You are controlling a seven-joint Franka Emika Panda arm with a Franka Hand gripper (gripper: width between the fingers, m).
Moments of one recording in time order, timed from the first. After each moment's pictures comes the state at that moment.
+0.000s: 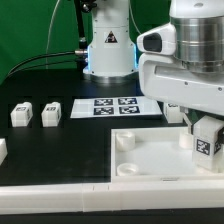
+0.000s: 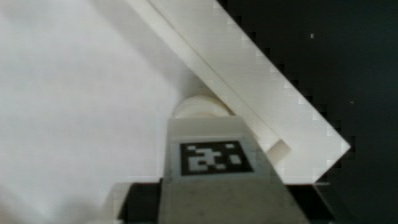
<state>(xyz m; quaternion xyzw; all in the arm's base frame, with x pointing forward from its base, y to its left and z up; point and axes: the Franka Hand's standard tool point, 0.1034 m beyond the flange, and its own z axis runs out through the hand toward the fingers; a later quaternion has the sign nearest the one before) 0.623 0.117 0.077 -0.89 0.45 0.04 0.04</state>
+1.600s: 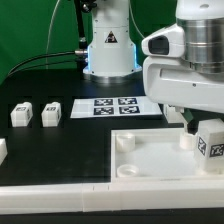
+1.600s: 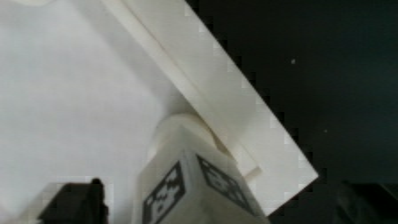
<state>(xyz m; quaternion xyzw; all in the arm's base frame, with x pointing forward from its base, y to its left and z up) 0.627 0.128 0.080 -0.97 0.23 0.04 0.06</state>
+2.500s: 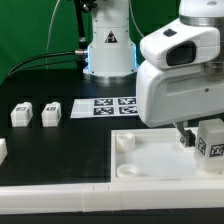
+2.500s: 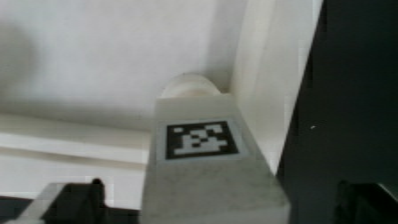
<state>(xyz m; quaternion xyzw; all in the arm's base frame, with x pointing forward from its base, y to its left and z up) 0.631 0.122 0.079 -0.99 -0.09 0.03 0.05</state>
